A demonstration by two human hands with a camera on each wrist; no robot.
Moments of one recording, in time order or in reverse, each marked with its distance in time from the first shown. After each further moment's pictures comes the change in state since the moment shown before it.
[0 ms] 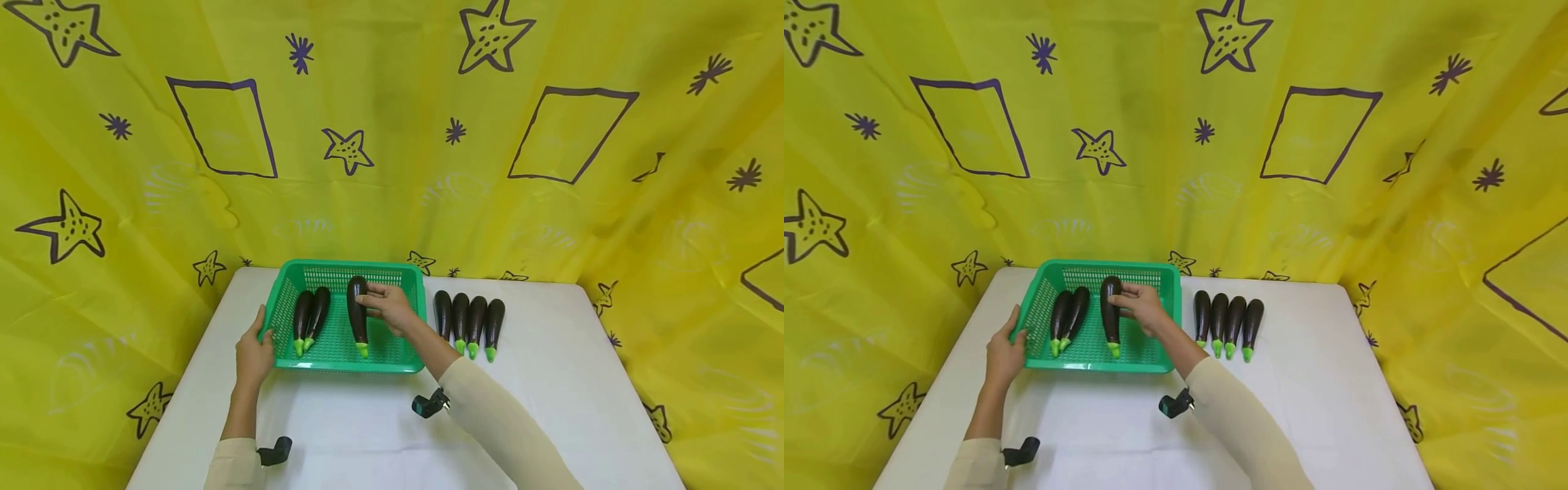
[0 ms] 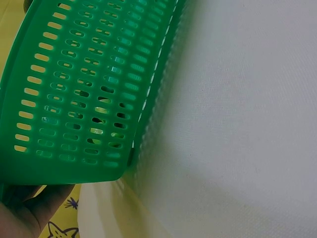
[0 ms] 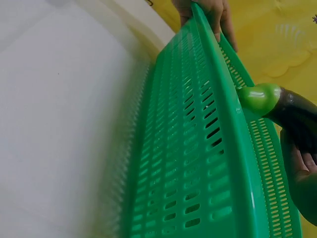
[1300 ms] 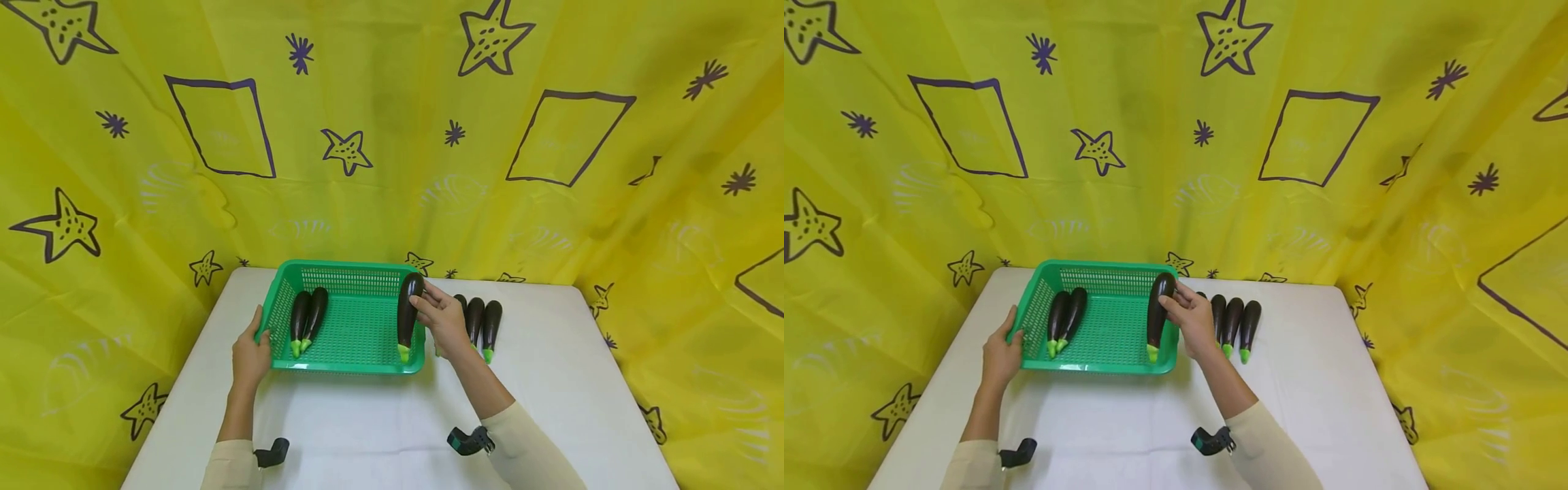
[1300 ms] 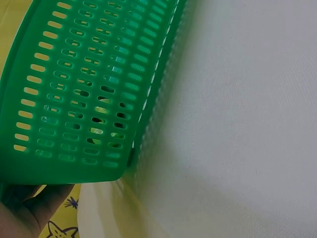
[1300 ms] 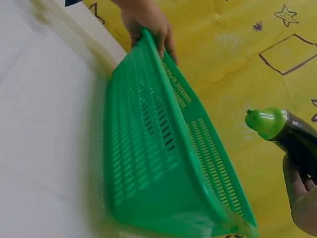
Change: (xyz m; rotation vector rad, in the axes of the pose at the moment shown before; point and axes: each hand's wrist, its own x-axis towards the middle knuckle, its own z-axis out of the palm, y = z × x) left_hand -0.001 0.001 -0.001 -0.012 0.008 0.002; right_hand -0.082 -0.032 -0.047 0.109 0.282 -0.188
